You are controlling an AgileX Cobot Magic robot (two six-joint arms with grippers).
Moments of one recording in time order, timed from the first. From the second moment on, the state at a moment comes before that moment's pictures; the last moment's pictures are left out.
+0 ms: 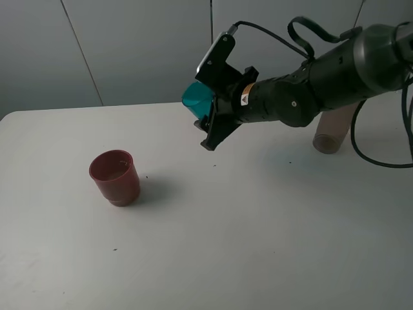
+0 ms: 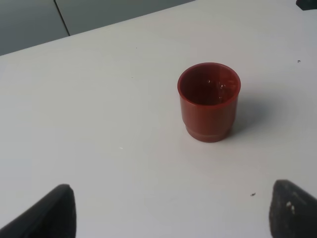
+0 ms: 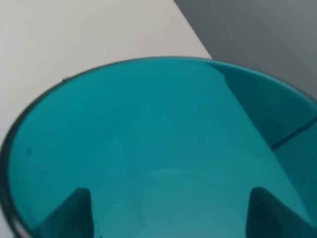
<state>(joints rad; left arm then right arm) -0.12 0.00 -0.51 -0.08 1.09 0.16 0.61 1.89 -0.97 -0.10 -0.25 -0.40</state>
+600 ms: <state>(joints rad) -0.12 0.00 -0.51 -0.08 1.09 0.16 0.61 2.01 -0.85 0.26 -0.70 -0.33</state>
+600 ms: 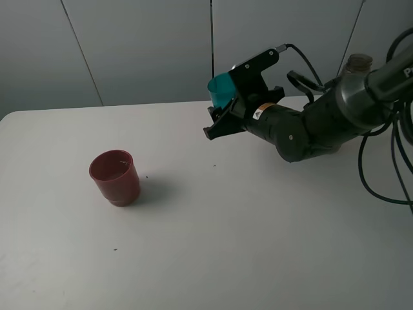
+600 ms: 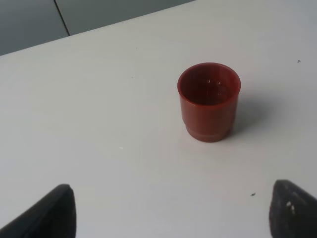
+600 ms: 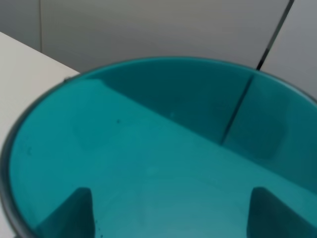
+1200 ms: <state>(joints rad) -0.12 0.00 -0.51 -0.08 1.09 0.16 0.61 2.12 -0.85 0.27 -0.72 -0.31</state>
